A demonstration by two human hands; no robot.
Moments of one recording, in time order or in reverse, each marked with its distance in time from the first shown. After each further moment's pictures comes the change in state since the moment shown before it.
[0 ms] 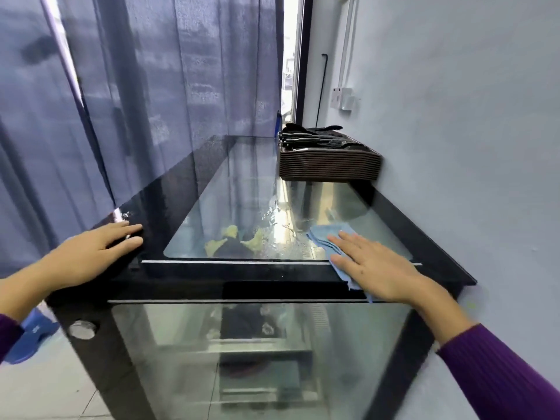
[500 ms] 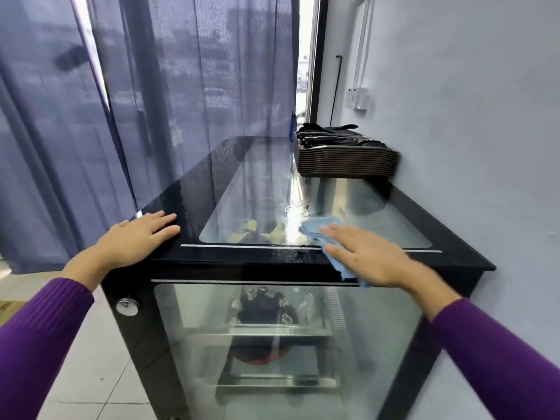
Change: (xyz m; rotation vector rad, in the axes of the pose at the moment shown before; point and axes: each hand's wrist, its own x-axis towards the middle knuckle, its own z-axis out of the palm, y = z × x) left_hand -0.024 0.036 -0.004 0.152 0.015 -0.048; right_hand 0.003 -0.046 0.007 0.008 0.046 -0.087
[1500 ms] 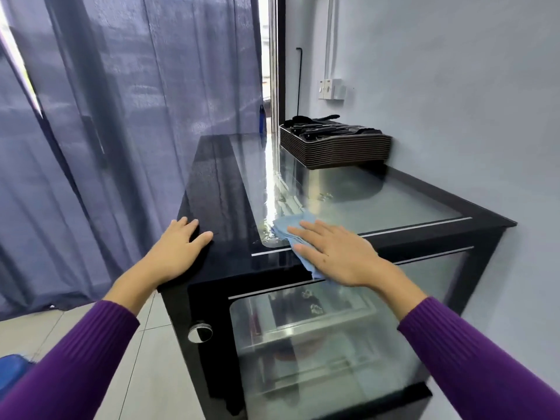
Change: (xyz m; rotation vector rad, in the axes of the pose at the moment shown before) left_hand 0.024 -0.043 -0.017 -0.352 -0.075 0.156; right_hand 0.045 -0.179 0.046 -0.023 0.060 0.117
